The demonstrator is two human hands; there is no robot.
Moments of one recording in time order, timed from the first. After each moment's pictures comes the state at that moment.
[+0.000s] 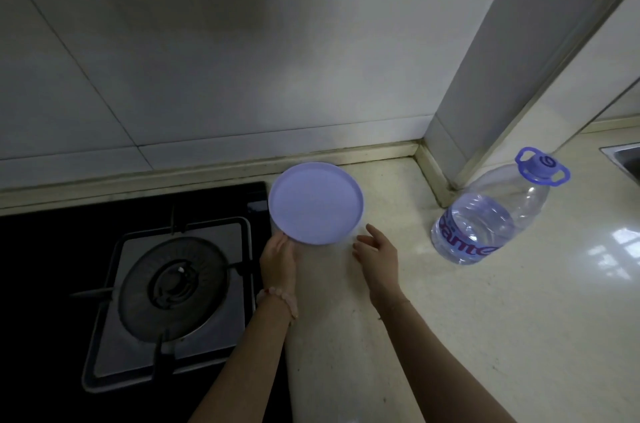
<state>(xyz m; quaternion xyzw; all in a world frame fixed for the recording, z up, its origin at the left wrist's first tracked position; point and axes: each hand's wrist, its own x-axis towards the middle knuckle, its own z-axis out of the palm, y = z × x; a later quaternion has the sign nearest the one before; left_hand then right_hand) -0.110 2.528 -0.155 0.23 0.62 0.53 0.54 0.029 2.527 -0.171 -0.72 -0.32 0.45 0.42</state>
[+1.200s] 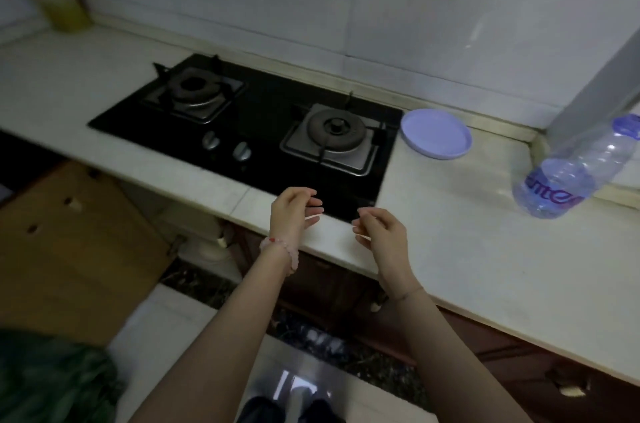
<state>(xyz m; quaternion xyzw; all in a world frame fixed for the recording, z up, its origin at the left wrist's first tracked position) -0.162 2.173 -0.090 0.14 0.63 0.65 0.40 -0.027 2.224 -0.113 -0.50 -0.48 0.62 0.37</state>
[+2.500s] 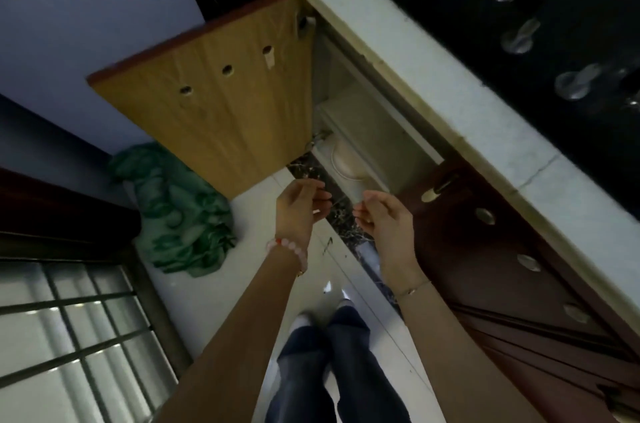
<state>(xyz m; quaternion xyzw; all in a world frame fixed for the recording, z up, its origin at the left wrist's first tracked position) -0.420 1.963 -0.291 -0.16 0.64 0.70 0.27 -0.343 2.063 -0.307 -0.41 -0.52 0.74 0.13</state>
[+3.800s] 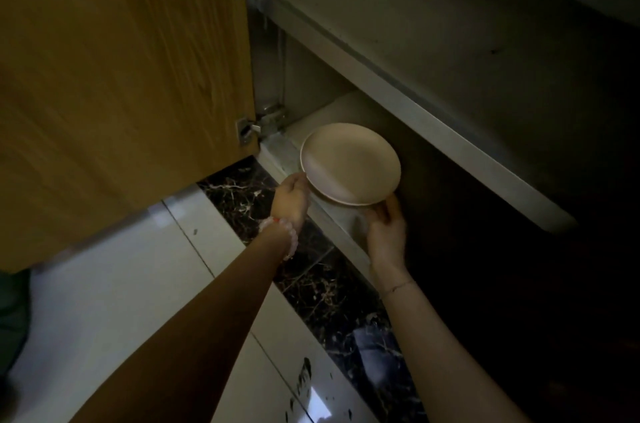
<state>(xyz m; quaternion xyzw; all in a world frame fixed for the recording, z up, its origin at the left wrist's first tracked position) -0.604 2.132 -0.867 -0.04 0.69 0.66 0.30 -0.502 2.214 -0.882 -0.45 -0.57 0.63 0.27</state>
